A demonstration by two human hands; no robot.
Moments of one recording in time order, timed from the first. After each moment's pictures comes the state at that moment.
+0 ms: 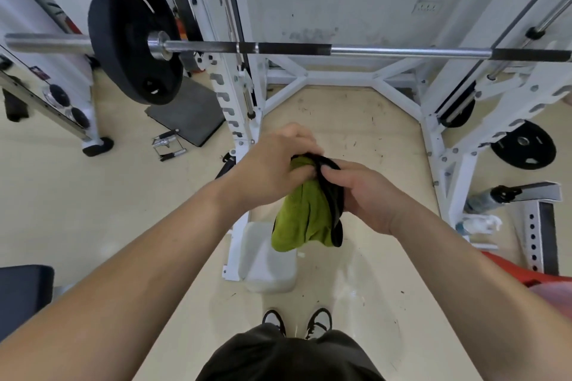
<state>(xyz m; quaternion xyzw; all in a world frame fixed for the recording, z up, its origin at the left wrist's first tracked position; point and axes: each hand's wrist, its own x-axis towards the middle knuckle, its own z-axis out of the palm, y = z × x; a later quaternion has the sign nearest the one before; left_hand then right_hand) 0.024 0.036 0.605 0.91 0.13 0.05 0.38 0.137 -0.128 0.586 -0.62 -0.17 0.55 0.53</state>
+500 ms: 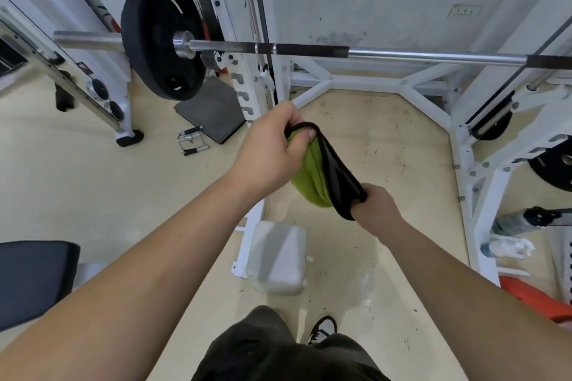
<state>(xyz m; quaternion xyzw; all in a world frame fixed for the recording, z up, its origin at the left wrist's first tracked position) 0.039 0.015 0.612 0.85 0.30 0.22 0.37 0.171 -0.149 0.493 -0.86 -0.22 0.35 0.29</state>
